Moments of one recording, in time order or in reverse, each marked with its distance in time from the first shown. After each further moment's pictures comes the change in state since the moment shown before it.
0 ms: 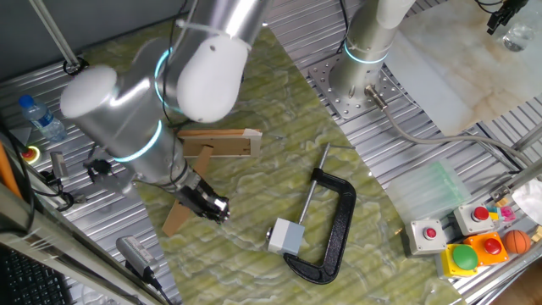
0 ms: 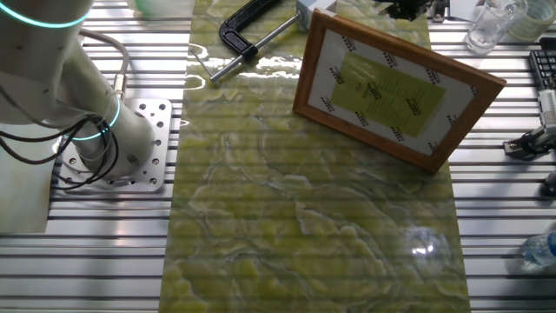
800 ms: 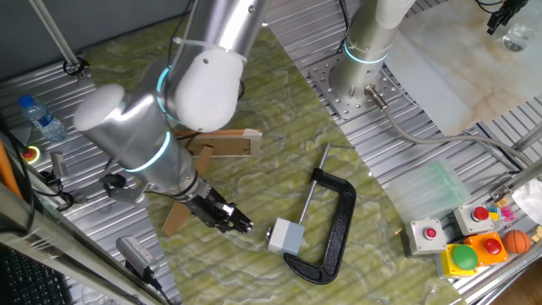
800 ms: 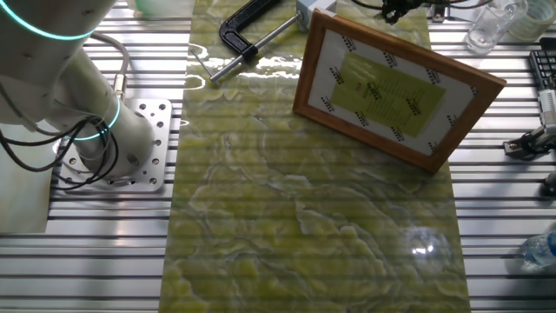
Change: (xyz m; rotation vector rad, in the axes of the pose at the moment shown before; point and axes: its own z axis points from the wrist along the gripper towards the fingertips) arm -0.003 0.017 0.037 -0.071 -0.030 -0.015
